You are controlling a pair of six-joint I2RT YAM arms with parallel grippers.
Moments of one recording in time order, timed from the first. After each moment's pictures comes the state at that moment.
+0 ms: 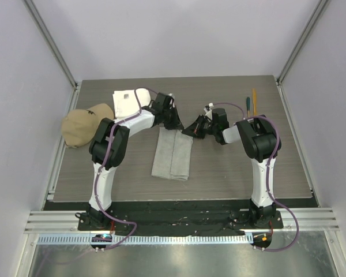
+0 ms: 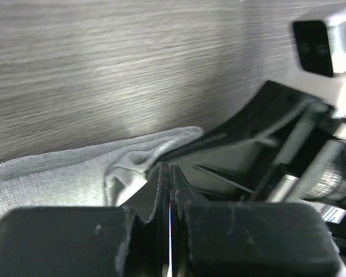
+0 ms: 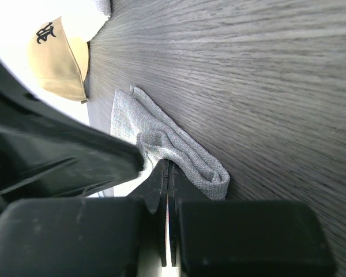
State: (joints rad) left arm -0.52 2.14 1.56 -0.24 0.29 -0.71; right arm 0.31 2.16 1.04 0.59 -0.67 0.94
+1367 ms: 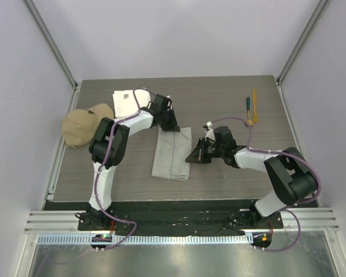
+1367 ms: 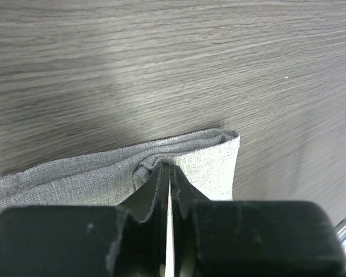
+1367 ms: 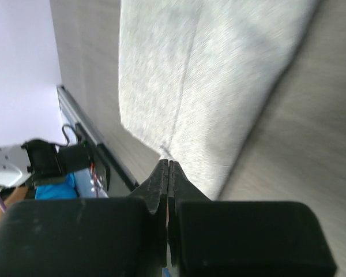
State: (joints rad) left arm -0.49 2.17 1.53 -0.25 0.26 -0.66; right arm 0.44 1.53 0.60 0.24 -0.61 0.76
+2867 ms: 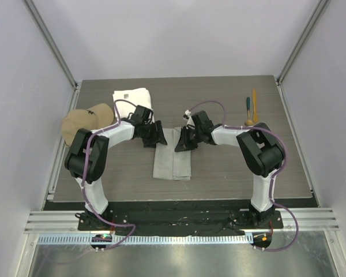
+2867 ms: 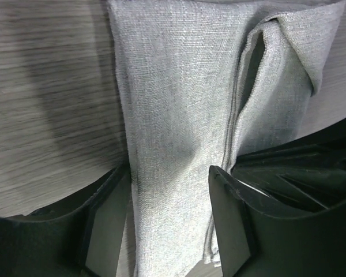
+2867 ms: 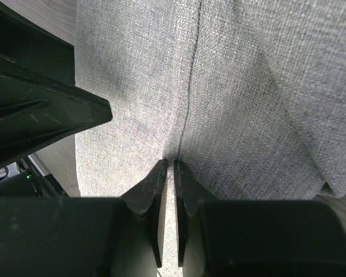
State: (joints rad) left arm -0.41 1.84 1.14 -0.33 0.28 -0.57; right arm 0.54 1.94 1.10 -0.05 -0.50 0.54
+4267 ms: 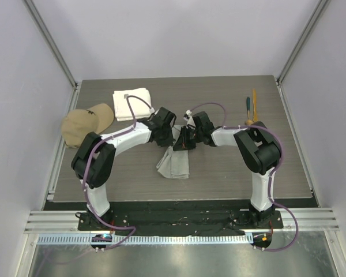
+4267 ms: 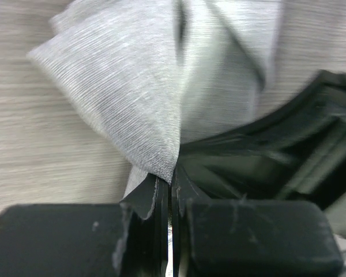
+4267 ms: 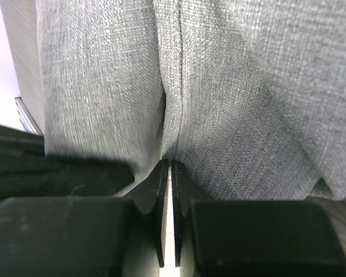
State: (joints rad) left arm -0.65 1.85 1.29 -0.46 -0.06 -0.81; right arm 0.53 1.99 1.07 0.13 -0.58 0.62
